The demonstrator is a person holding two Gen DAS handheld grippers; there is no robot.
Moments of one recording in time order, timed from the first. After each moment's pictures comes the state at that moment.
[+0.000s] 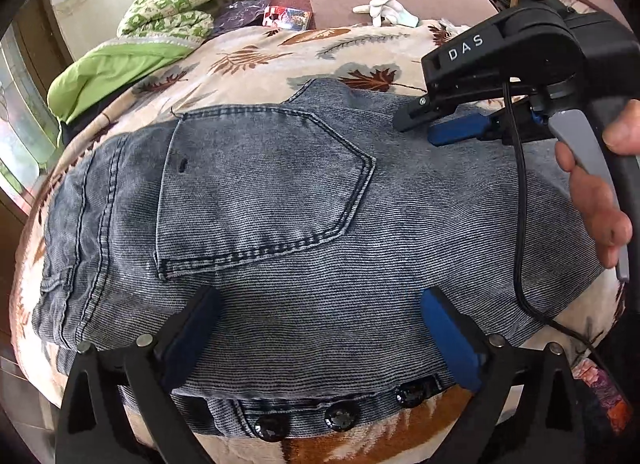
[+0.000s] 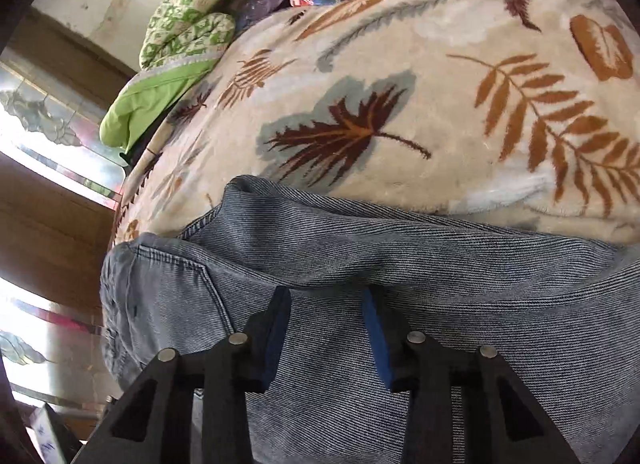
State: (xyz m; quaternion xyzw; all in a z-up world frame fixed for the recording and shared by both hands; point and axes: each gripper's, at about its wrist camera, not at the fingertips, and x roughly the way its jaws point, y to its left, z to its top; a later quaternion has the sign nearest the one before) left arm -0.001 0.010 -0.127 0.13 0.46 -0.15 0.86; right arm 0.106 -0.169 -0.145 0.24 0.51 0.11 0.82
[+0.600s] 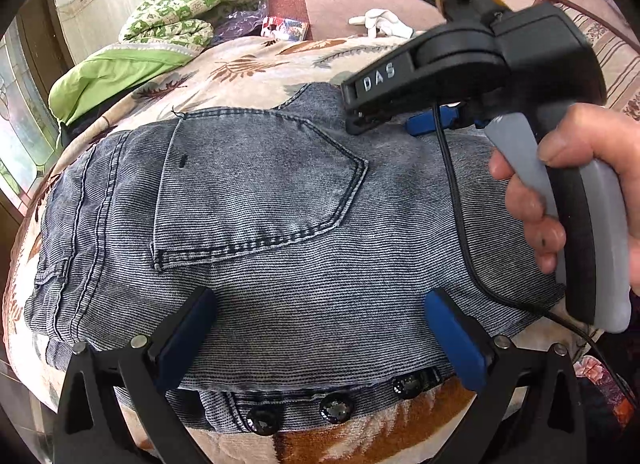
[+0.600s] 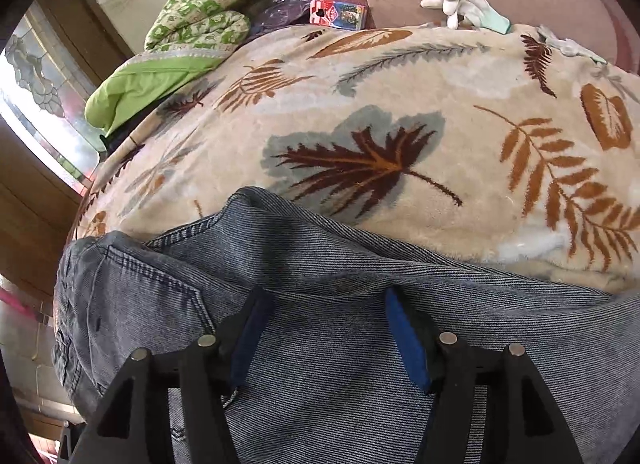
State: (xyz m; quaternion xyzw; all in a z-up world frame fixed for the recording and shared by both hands) left arm -0.024 0.014 -0.132 0.13 0.43 -0.16 0.88; right arm 0.118 -0.126 -0.141 0.12 0.47 0.07 0.87
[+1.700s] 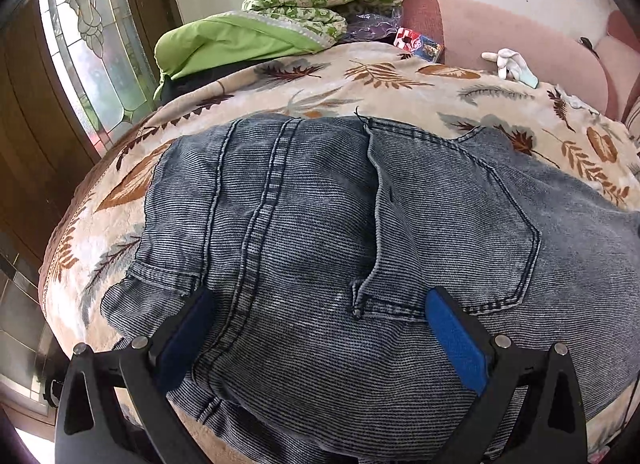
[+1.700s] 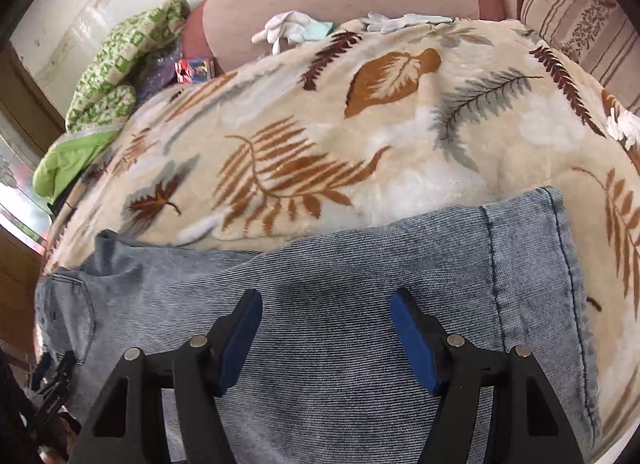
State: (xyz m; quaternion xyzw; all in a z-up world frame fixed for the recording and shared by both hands) left arm 0.020 0.079 -0.126 0.06 0.42 0.02 0.90; right arm 0.031 -0.318 -0.135 0.17 0.46 -0.06 0.87
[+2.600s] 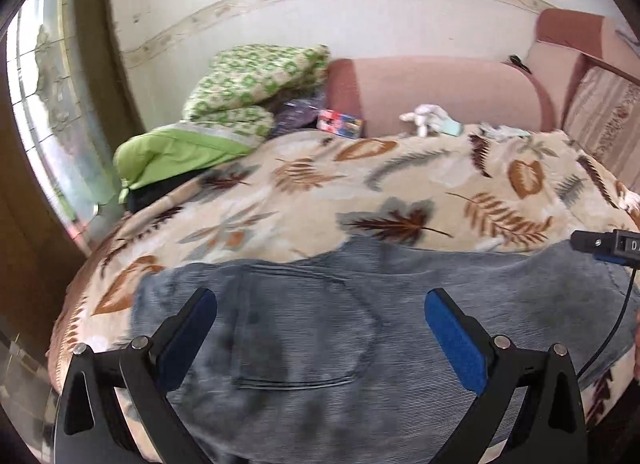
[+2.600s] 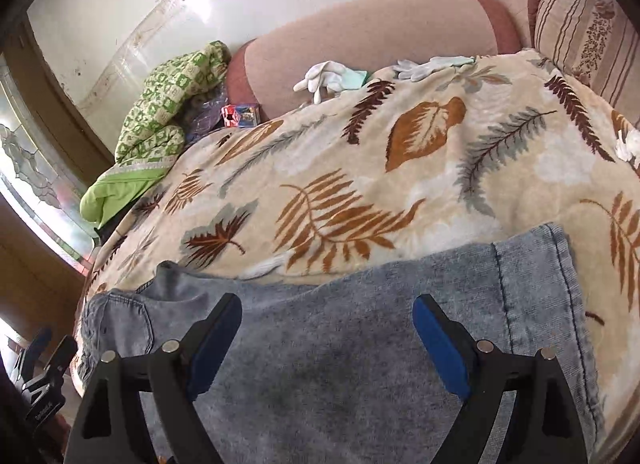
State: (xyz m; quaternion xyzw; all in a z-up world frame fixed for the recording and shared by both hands) left arm 0.000 -0.019 -0.039 0.11 0.33 -0.07 0.94; right arm 0.007 -0.313 -0.095 0.21 0.38 0.00 0.90
